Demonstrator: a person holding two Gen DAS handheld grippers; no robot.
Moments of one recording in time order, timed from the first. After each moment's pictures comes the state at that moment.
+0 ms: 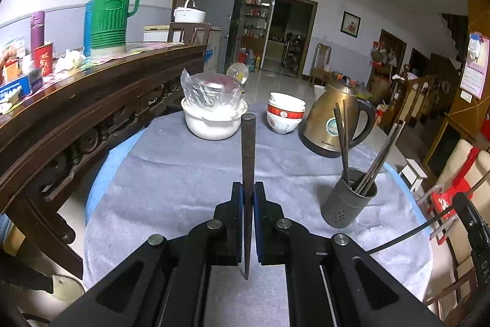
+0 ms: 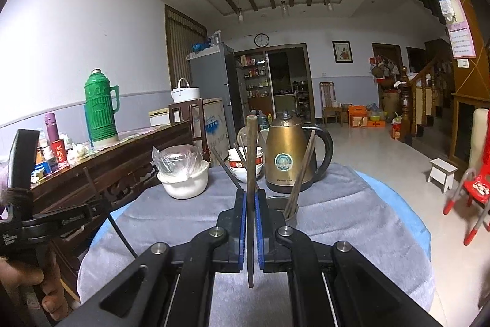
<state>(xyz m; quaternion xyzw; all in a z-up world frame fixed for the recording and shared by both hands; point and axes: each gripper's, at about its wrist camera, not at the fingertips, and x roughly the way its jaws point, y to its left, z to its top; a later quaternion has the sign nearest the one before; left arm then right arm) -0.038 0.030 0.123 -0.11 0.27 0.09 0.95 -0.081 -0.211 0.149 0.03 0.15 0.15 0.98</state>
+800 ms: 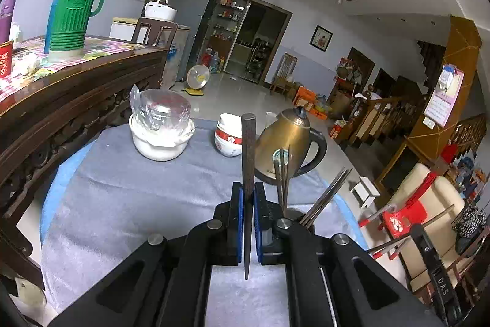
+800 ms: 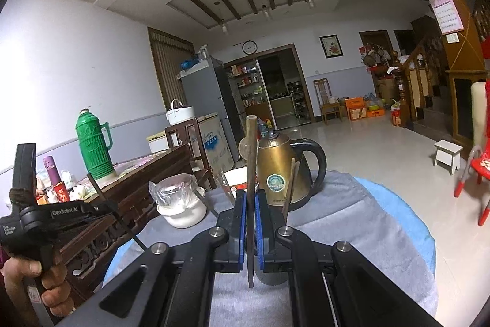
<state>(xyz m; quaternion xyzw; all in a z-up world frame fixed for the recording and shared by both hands) 0.003 0.023 0.183 -0.19 0.25 -0.01 0.95 -0.042 -0.260 0.182 0.11 0.14 0.15 0.97</state>
